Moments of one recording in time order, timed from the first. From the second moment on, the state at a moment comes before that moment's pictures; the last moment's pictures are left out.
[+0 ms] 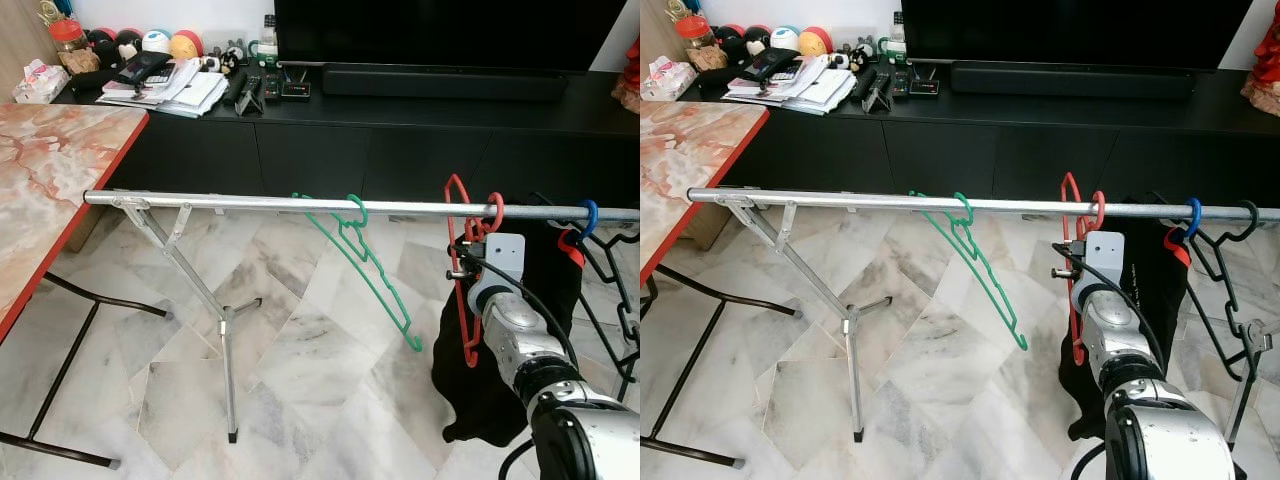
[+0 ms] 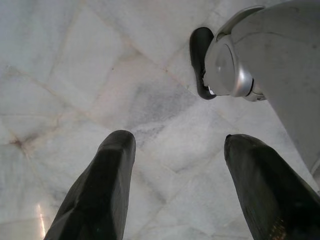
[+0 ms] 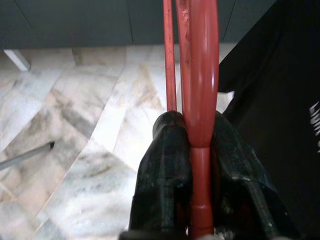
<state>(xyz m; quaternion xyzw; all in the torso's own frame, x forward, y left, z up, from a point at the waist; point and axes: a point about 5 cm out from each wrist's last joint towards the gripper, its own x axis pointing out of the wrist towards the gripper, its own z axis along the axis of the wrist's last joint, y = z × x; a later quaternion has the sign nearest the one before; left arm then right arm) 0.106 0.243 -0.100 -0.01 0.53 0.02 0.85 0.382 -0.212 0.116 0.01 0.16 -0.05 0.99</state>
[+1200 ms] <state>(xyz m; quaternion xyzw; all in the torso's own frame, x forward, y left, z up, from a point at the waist) 0.184 0.255 -0.060 0.00 0.35 0.08 0.93 0.365 -0.195 0.081 0.06 0.21 0.00 0.98</state>
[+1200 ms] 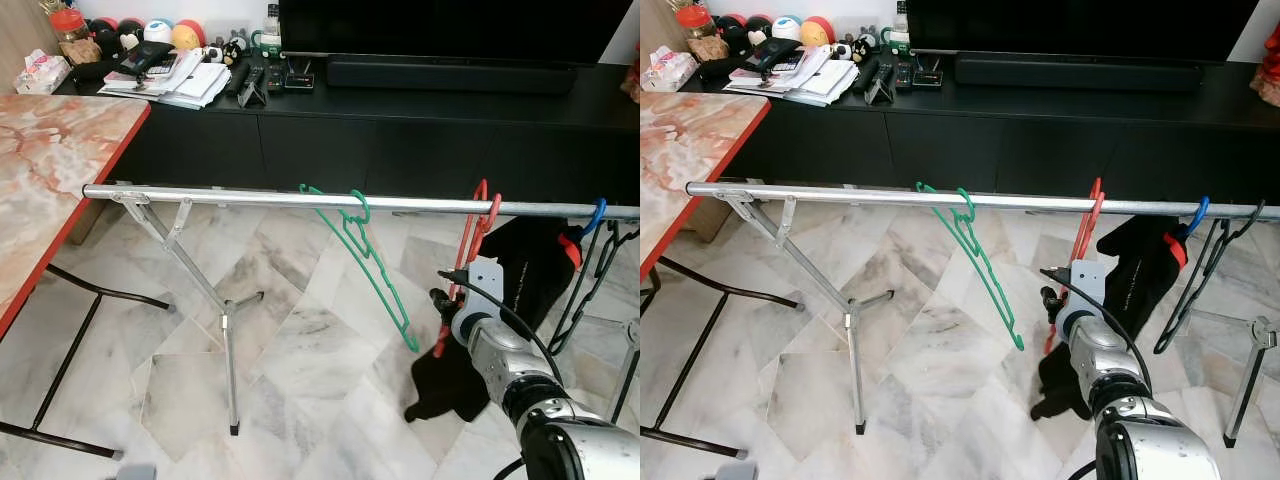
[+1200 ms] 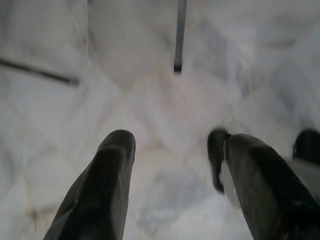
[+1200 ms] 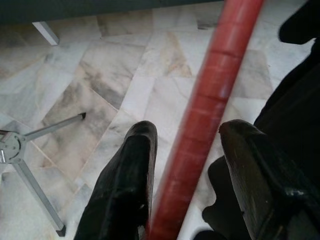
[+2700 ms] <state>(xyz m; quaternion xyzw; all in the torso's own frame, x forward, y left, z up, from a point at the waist) 0.213 0.198 -0.058 -0.01 0.33 0.03 0.94 0.220 -0.180 -0.062 0.05 0.37 -0.02 0.93</state>
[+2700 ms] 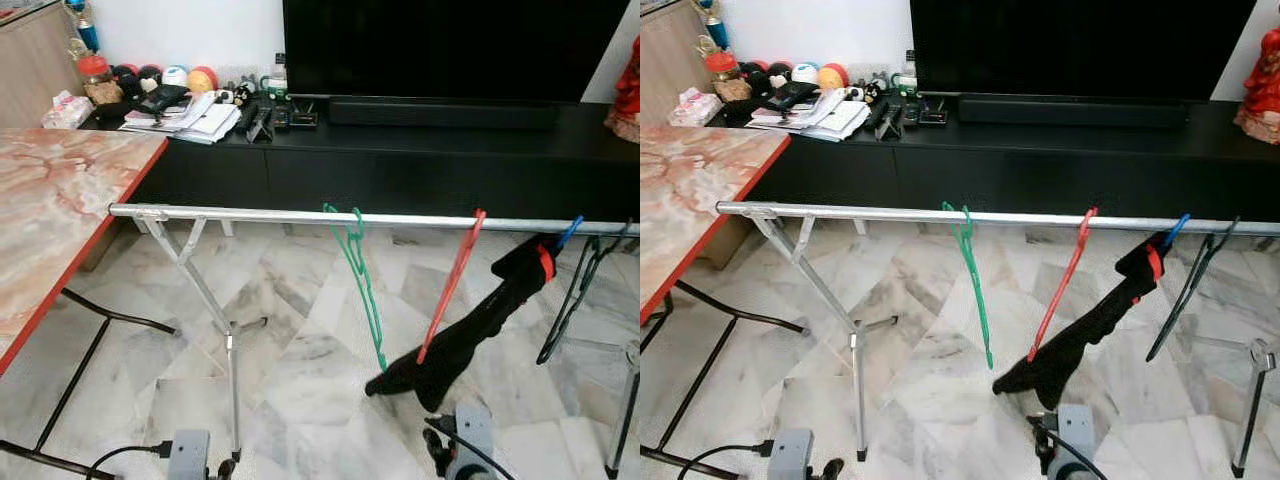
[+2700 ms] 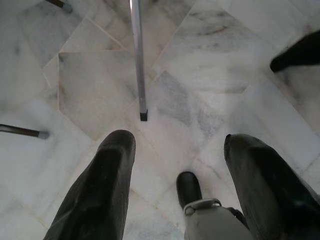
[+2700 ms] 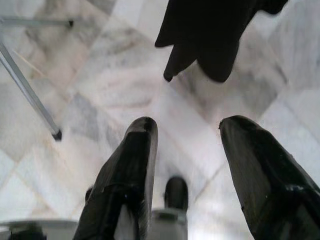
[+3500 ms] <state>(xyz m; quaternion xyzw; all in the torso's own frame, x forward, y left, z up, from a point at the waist) 0.214 0.219 -0.057 -0.03 0.35 0.07 0.93 0.212 -0.185 -0.068 0.05 0.40 -0.03 0.92</state>
